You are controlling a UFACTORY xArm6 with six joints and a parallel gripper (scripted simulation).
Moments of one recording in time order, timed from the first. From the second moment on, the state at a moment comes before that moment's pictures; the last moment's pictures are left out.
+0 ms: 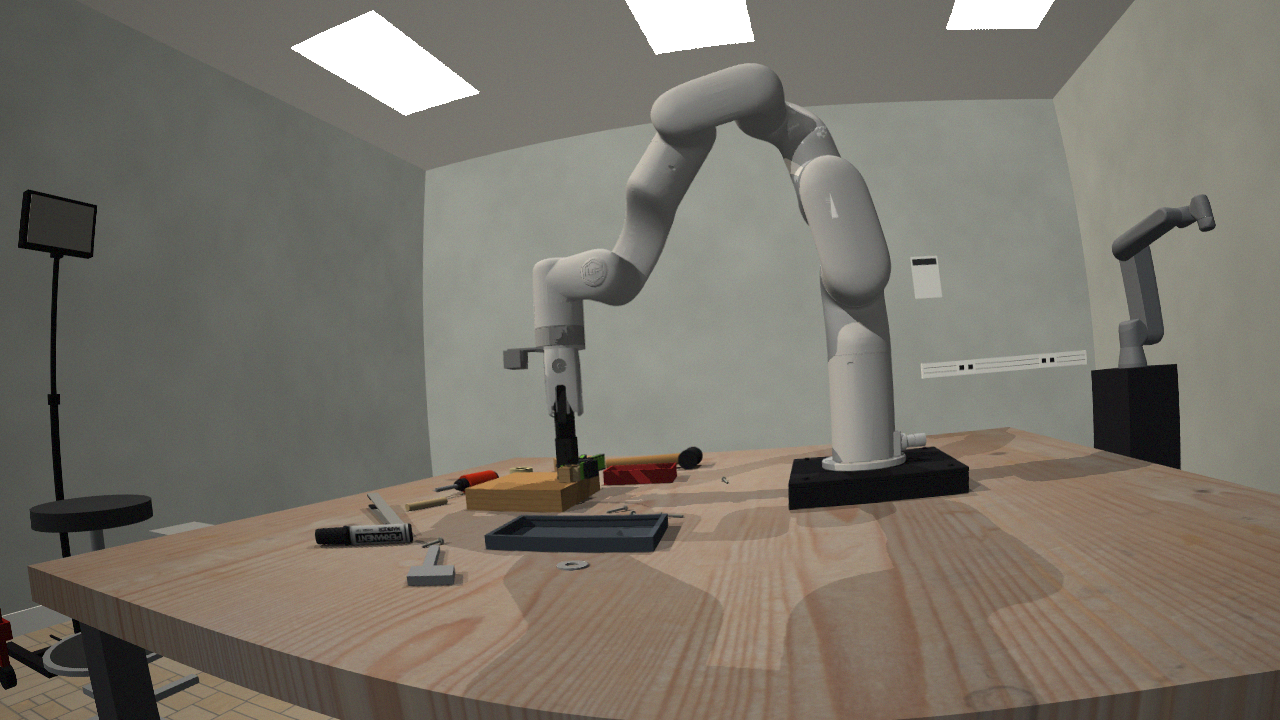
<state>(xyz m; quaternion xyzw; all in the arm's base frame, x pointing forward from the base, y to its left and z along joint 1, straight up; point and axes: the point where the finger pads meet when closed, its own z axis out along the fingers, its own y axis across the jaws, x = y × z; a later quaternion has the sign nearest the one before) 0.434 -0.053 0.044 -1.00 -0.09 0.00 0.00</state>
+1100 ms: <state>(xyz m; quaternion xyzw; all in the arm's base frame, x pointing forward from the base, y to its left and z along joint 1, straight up) 0.434 -0.053 0.044 -0.99 -0.17 0.00 0.00</state>
